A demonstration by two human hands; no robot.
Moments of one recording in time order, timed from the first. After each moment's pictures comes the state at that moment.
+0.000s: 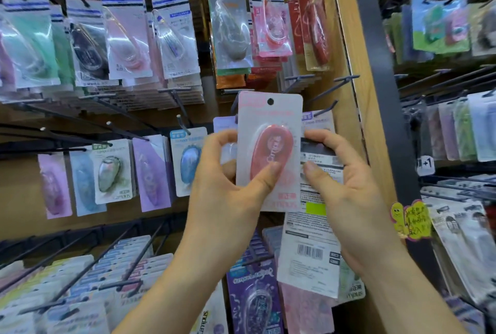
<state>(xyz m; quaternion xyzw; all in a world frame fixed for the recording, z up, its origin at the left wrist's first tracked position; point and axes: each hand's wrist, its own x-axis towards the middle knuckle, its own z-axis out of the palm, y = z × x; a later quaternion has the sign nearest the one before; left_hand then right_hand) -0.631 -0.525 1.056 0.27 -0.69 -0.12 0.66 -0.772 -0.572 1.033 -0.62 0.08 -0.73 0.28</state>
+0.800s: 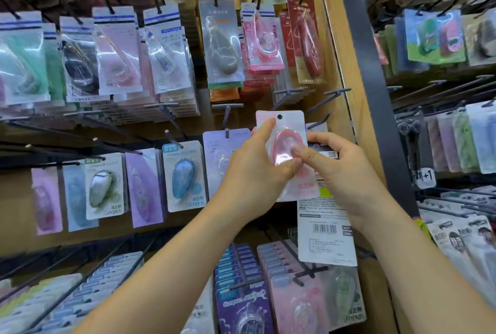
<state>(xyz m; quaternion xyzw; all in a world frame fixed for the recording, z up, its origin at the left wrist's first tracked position) -0.663 -0.575 1.107 0.43 -0.74 0.04 0.51 -0.803 -0.612 1.080 -0.62 0.16 -0.70 0.32</state>
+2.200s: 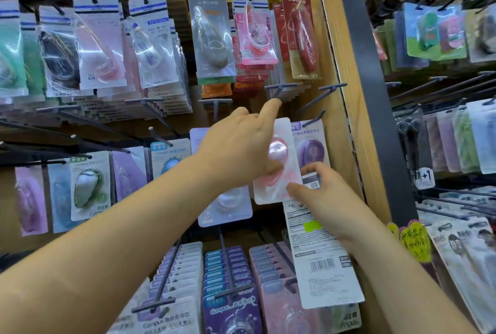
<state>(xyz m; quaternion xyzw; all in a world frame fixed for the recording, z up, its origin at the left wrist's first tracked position) -0.660 -0.592 1.150 0.49 -0.72 0.43 0.24 -0.799 -0.632 1.057 -0.64 0.36 -0.61 0.30</state>
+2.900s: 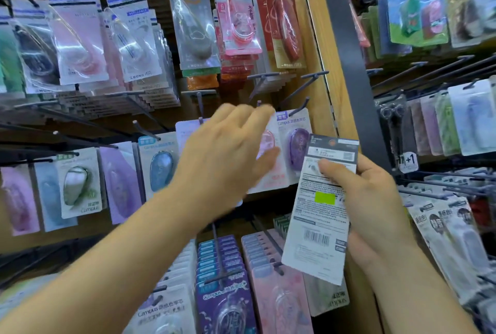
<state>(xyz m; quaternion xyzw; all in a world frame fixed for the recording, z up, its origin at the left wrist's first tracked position) -0.658 -0.572 1.110 0.35 -0.71 0.50 0.34 -0.819 -0.587 1.035 -0.46 0.14 -0.76 0.44</state>
